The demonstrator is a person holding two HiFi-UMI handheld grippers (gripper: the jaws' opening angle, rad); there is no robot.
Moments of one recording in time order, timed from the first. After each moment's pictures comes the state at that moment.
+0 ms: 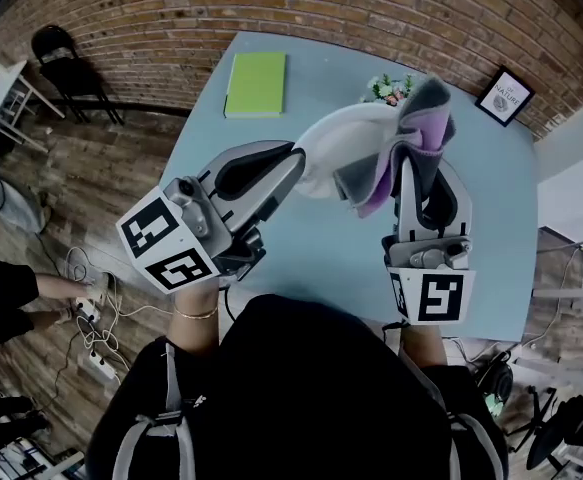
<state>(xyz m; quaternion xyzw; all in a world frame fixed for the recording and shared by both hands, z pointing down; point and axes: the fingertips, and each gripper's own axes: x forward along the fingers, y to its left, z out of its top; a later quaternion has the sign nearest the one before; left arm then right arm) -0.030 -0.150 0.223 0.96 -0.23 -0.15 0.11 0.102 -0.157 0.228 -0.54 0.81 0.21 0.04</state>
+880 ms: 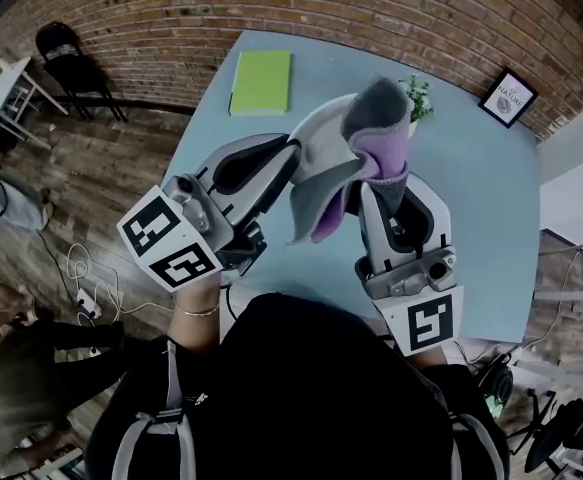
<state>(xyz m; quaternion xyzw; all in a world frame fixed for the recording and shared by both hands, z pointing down) -0.043 -0.154 0.224 0.95 -0.26 -0.15 0.10 0.033 -0.109 0.200 -0.41 0.87 0.24 0.12</state>
